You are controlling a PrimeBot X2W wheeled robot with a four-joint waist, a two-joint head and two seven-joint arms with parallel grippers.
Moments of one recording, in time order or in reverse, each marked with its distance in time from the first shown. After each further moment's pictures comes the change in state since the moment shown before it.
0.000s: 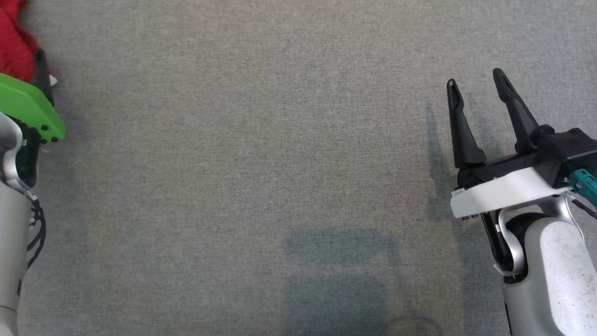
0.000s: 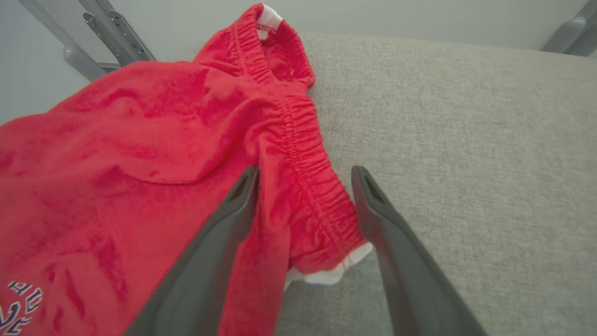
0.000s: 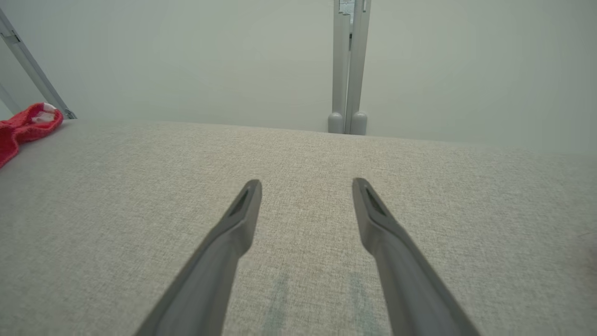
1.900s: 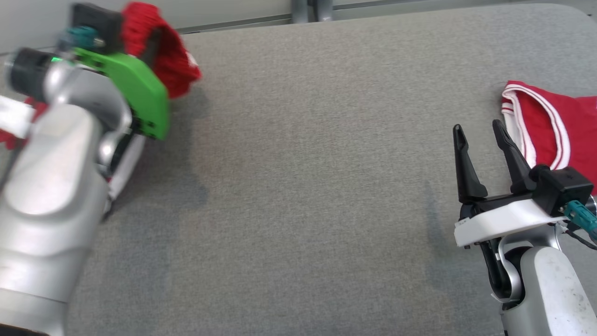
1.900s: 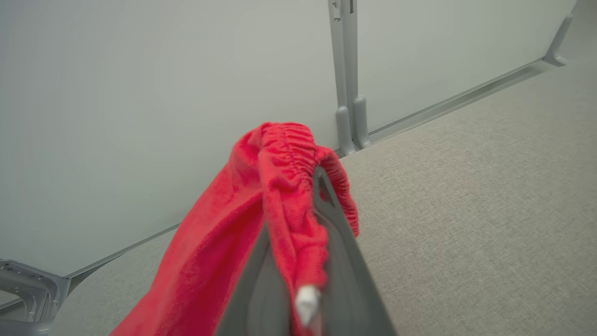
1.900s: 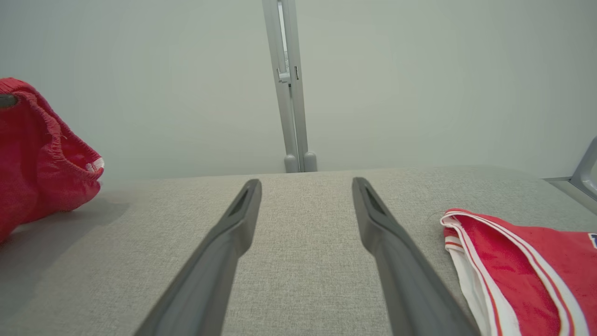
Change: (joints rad) left arm -0.064 -0.062 -0.293 -0.221 0.084 -0.102 0.132; right arm 0.089 0.000 -0.038 0.156 0.102 0.000 -0.105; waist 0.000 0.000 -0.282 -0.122
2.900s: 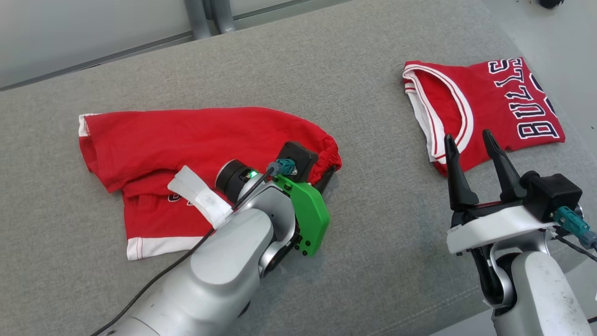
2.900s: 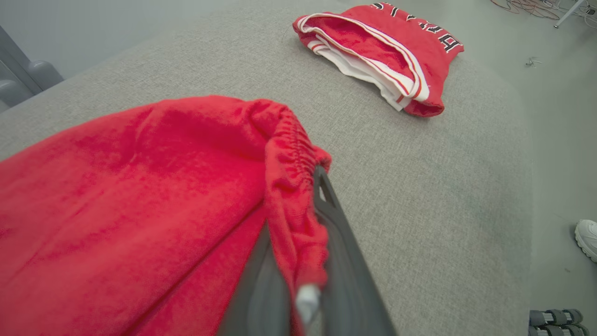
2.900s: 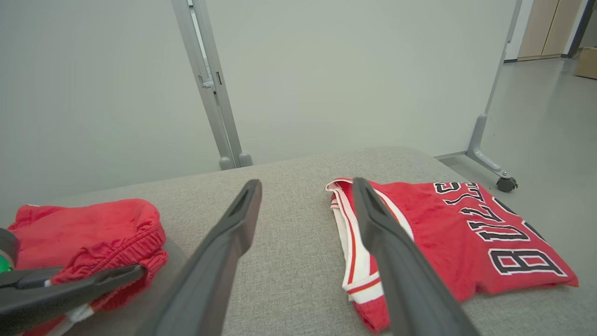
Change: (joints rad) left arm 0.171 -0.319 -0.384 0.127 -0.131 0.020 -0.144; right arm 0.009 -0.001 0.025 0.038 0.034 0.000 -0.026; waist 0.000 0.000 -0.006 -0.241
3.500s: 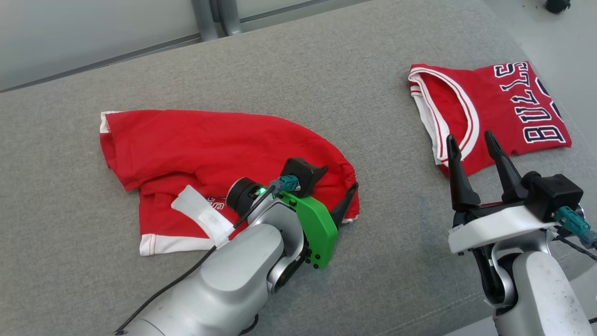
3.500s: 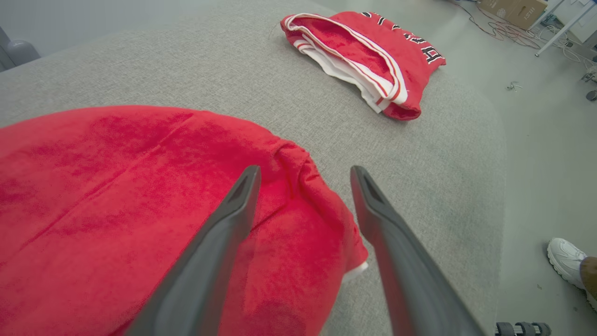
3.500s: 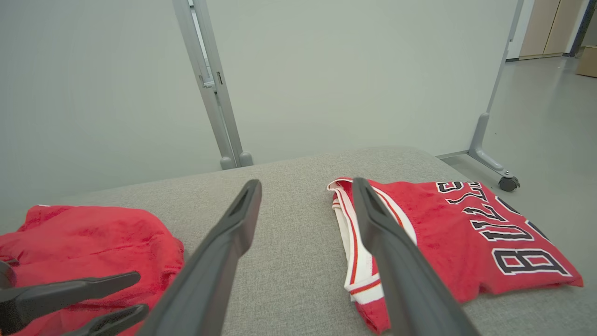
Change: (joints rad) left arm -0.009 -0.001 -0.183 0.020 -0.202 0.074 -0.125; right arm -0.003 0.000 -0.005 0.018 -0.001 0.000 -0.005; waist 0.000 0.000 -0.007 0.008
